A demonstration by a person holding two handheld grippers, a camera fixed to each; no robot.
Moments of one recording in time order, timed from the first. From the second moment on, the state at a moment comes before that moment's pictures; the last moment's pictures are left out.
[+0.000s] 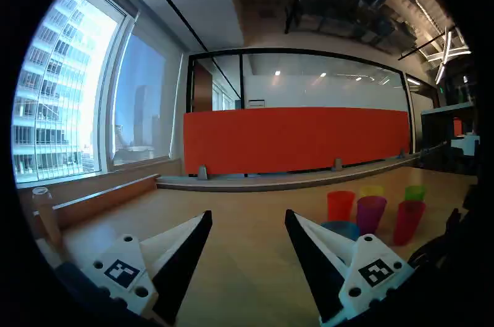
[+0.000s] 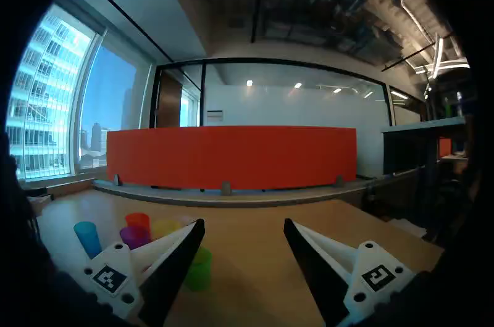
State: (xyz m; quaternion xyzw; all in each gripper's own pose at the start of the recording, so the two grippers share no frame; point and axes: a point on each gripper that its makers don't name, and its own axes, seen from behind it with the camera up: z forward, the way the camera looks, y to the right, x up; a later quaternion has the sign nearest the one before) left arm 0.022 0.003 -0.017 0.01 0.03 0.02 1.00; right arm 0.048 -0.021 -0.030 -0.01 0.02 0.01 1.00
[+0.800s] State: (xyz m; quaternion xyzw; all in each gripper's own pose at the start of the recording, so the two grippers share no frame) left arm 0.006 0.002 -0.008 -0.01 0.01 0.00 1.00; right arm 0.049 -0.025 -0.033 -0.01 0.01 0.01 1.00
